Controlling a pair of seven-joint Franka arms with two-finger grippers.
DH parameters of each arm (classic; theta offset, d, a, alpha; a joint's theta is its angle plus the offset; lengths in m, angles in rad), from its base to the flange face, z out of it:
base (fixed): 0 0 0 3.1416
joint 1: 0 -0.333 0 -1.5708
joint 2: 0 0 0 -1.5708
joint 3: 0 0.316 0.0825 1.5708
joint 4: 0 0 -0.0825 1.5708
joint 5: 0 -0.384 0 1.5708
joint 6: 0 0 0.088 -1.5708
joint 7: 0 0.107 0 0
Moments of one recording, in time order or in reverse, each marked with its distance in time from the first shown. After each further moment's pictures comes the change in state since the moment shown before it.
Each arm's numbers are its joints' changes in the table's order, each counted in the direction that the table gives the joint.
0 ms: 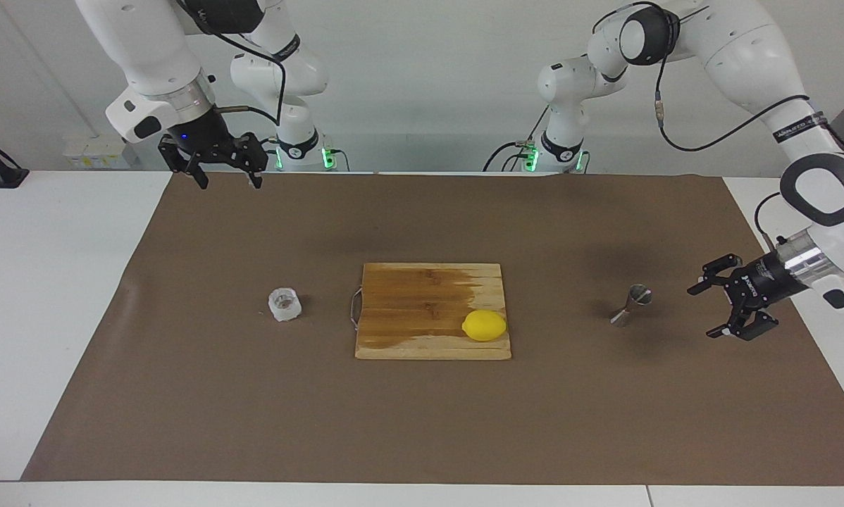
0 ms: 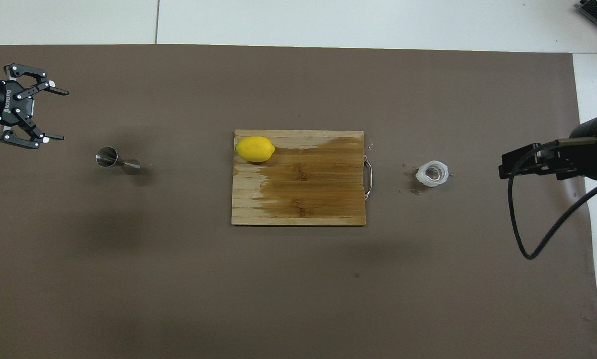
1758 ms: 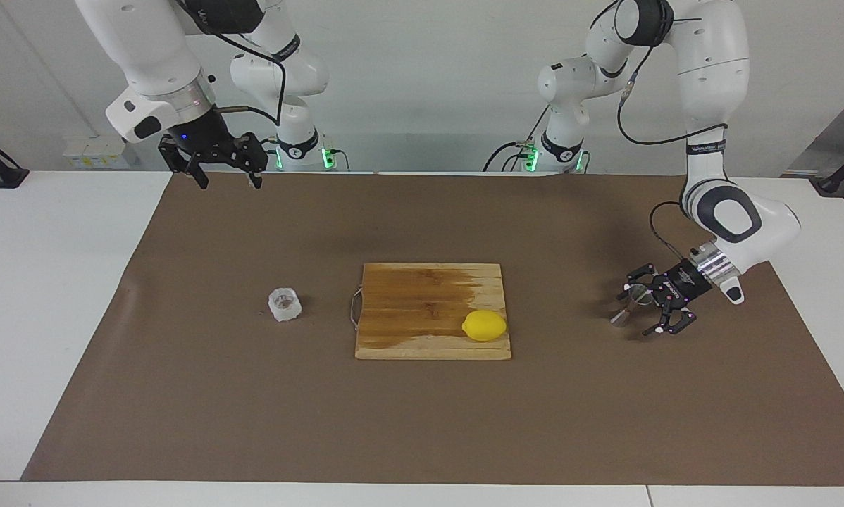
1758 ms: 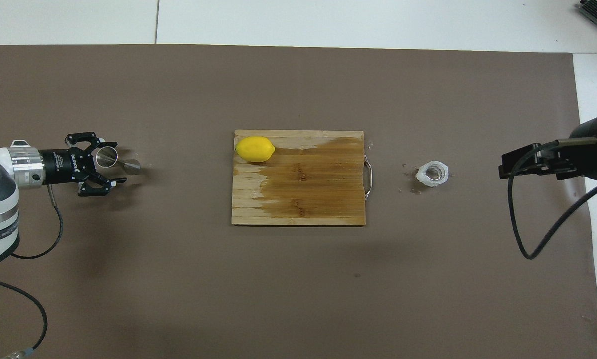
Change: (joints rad) left arm 0.014 0.157 -0.023 -0.605 0.480 -0.381 0.139; right arm 0.000 0.000 0.000 0.000 0.000 0.000 0.000
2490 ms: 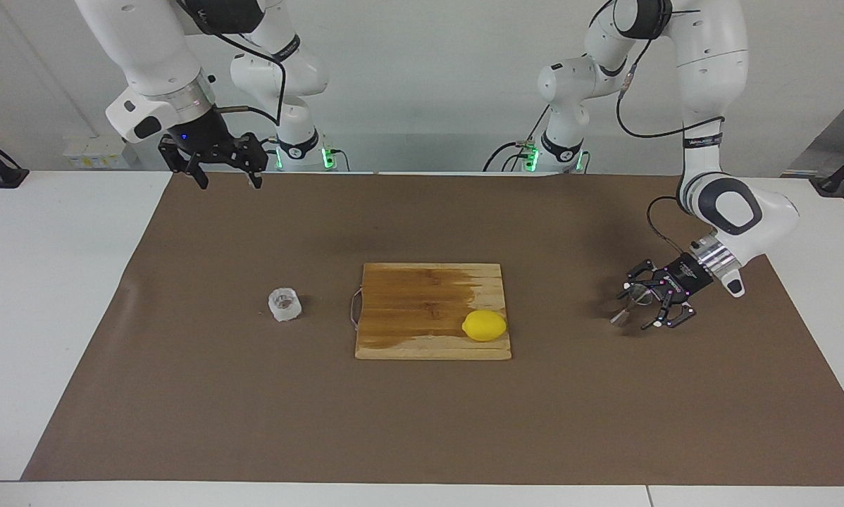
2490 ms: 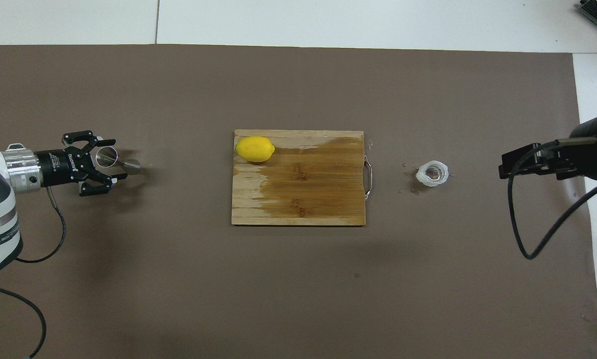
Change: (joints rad) left arm -0.001 0.040 0.001 -0.034 0.047 0.000 0.002; right arm 0.000 0.000 0.000 0.000 0.000 0.000 0.000
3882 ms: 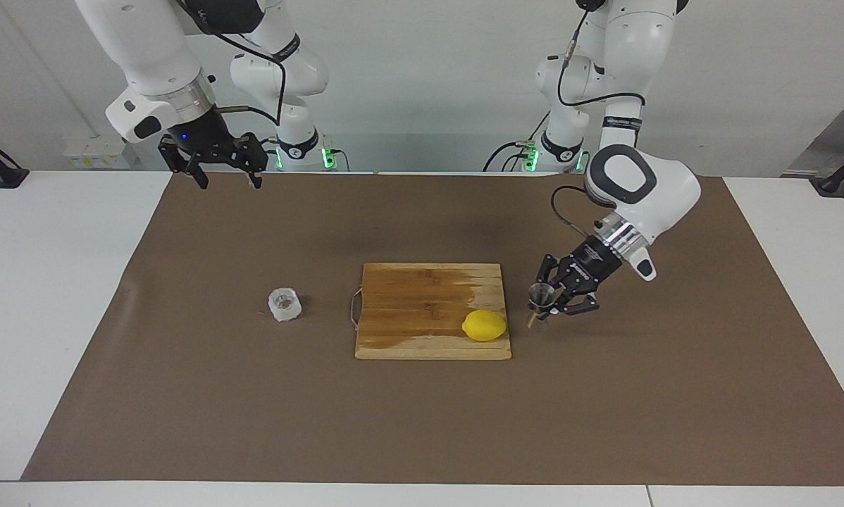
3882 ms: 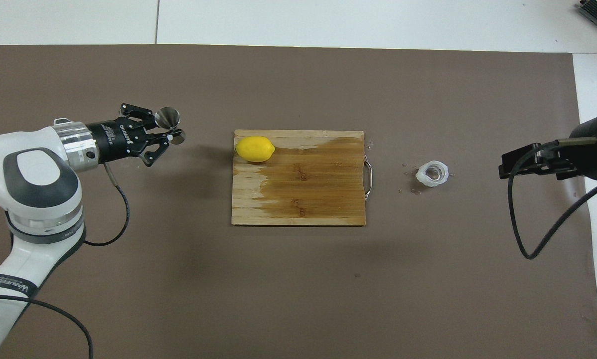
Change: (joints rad) left arm 0.514 0.133 -0.019 0.016 0.329 -0.390 -0.221; right arm 0.000 0.000 0.000 0.000 0.000 0.000 0.000
